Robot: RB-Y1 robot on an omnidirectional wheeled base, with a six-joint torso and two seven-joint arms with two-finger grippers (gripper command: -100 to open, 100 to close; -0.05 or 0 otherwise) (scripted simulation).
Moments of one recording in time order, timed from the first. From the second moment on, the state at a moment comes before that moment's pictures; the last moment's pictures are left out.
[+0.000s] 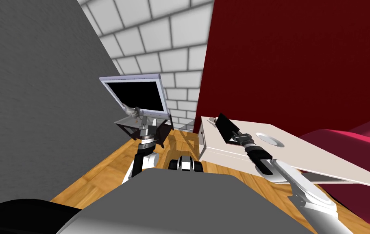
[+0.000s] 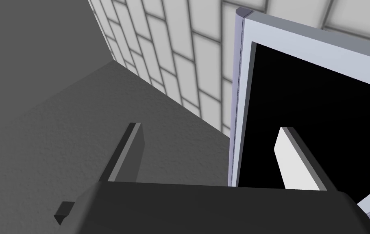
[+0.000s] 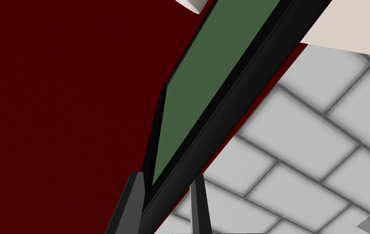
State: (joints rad) left arm 0.49 -0.03 -0.01 -2.25 0.02 -0.52 0.11; right arm 0.44 -0.68 -0.30 -1.81 0.80 -0.09 0.58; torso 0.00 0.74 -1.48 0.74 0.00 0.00
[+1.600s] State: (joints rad) left arm 0.49 -0.03 -0.01 -2.25 0.02 -0.52 0.11; right arm 0.25 -0.51 -0.27 -1.60 0.58 -0.21 0.42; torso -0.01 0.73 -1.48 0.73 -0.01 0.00
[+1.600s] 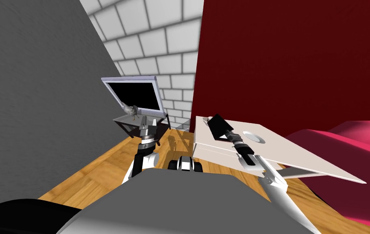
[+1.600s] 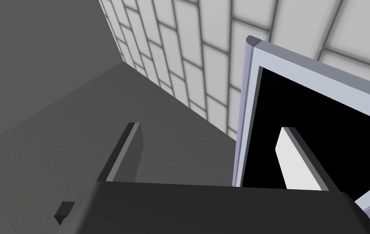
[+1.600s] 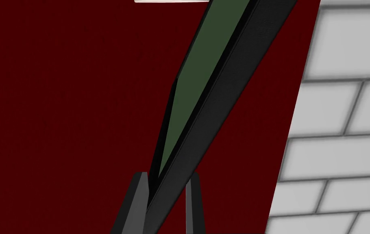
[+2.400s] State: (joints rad) left arm 0.49 -0.03 -0.01 -2.25 0.02 -0.52 0.11; right arm 0.19 -0.37 -0.27 -1.44 0.50 -0.33 0.41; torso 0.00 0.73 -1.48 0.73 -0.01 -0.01
